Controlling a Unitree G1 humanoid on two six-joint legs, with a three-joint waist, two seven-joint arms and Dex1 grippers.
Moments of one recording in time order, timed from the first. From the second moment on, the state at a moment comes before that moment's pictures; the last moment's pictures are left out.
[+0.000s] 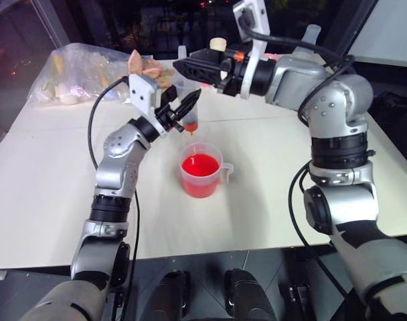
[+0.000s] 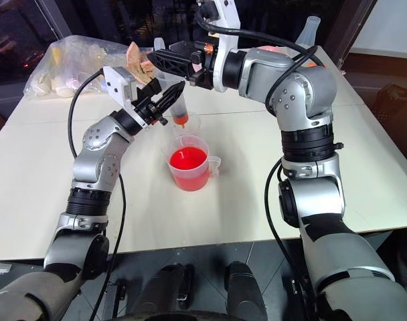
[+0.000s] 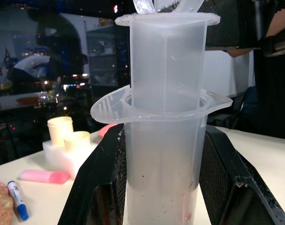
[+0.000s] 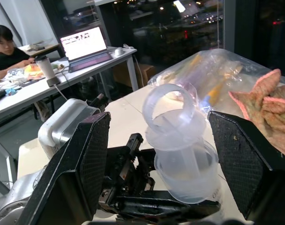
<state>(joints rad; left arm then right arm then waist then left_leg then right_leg) -0.74 0.25 0.05 0.19 -0.38 0.09 -0.63 -1.23 -0.34 -0.01 0.16 0.71 0.97 0.57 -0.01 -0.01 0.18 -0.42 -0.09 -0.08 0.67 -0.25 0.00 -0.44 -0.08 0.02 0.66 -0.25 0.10</state>
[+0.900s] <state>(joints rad) -0.73 0.24 0.05 0.17 -0.37 0.11 -0.63 -1.23 -0.28 -0.03 0.14 0.68 1.02 0.57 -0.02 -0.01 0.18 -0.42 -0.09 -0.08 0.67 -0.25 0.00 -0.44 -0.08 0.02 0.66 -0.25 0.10</state>
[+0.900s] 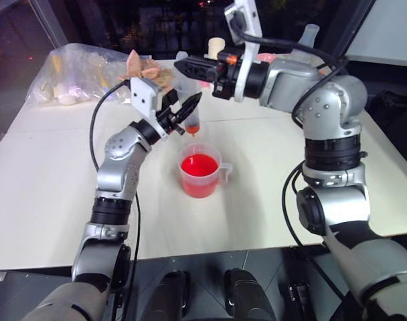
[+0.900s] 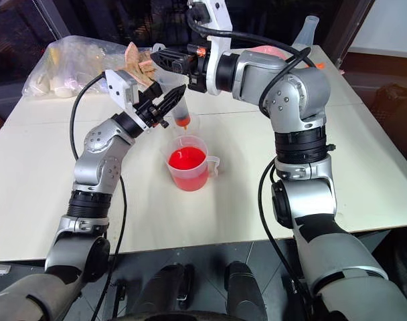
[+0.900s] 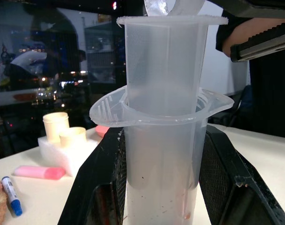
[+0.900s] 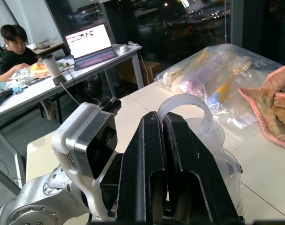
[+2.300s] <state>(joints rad) -0.73 0.24 0.06 0.23 -0.37 0.17 -0.61 -1.19 -0.22 -0.01 0.27 0.53 0.93 0.66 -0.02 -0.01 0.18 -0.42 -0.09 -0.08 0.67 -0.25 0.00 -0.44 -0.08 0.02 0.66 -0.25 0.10</state>
